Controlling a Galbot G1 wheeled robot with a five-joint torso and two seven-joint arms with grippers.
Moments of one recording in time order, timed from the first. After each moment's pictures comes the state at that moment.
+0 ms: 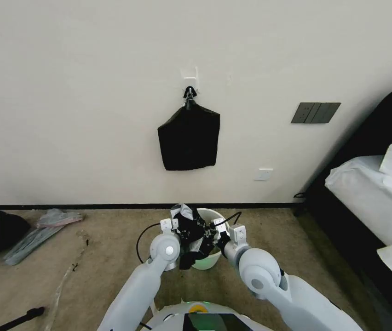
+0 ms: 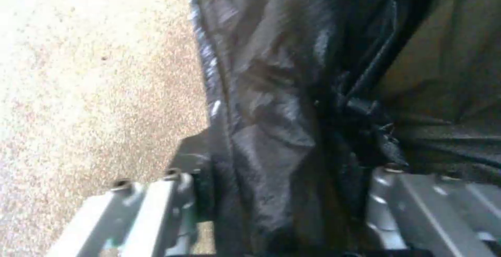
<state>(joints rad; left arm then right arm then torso) 1.10 -1.31 -0.04 -1.92 -1.16 0.68 -0.99 -1.10 0.92 -0.13 2.27 0.99 -0.64 0.67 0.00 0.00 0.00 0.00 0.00</state>
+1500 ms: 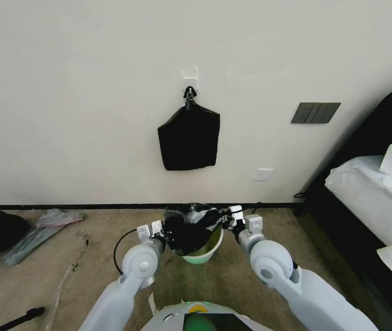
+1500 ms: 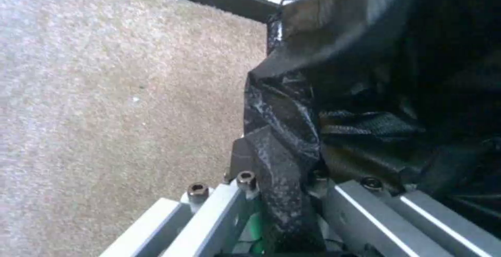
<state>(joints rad) 1.28 -1.20 -0.19 -2.14 -1.15 0.62 -0.85 -1.13 0.88 0.01 2.27 0.92 -0.58 0.70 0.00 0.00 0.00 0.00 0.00</state>
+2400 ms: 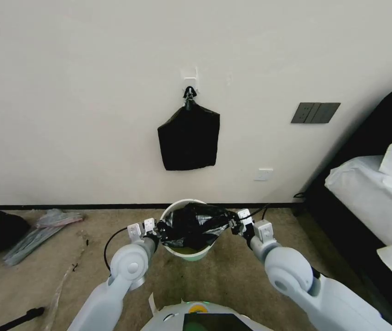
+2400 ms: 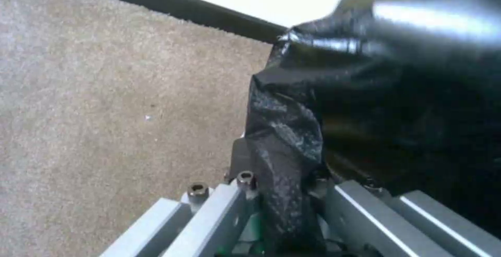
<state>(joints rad) 1.31 -1.14 -0.25 -2.21 -1.18 0.64 -0.84 -1.27 0.72 0.10 2.37 0.61 -0.63 0.46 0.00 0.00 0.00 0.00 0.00</state>
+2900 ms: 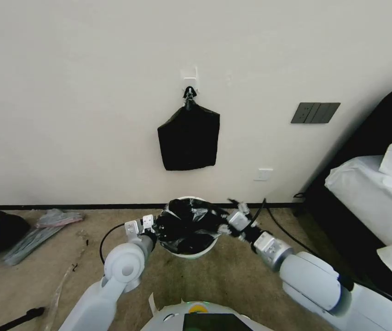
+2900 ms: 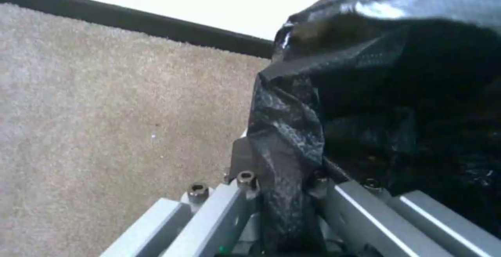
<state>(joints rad) 1.30 -1.08 -0.25 -2.28 -1.19 0.66 -0.85 -1.23 0.56 0.08 2.50 0.24 -0.54 0.11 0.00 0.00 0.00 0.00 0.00</state>
